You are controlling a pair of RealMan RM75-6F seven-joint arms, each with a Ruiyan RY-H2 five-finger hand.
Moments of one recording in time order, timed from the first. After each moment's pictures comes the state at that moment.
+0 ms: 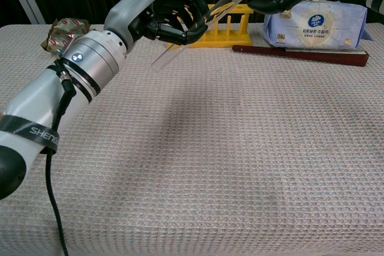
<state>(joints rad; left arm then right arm) -0.82 -1.97 -0.30 -1.14 1.41 1.21 -0.42 0.71 -1.39 0.24 -1.63 -1.43 1.14 0.08</state>
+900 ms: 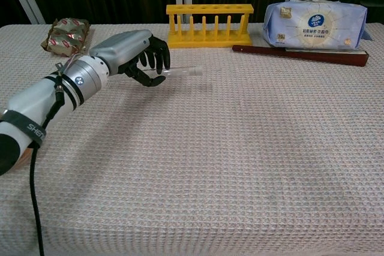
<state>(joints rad) -0.86 -2.00 -0.24 -0.80 1.34 0.98 -0.09 0.48 -1.21 0.19 -1.65 -1.40 1.33 0.14</state>
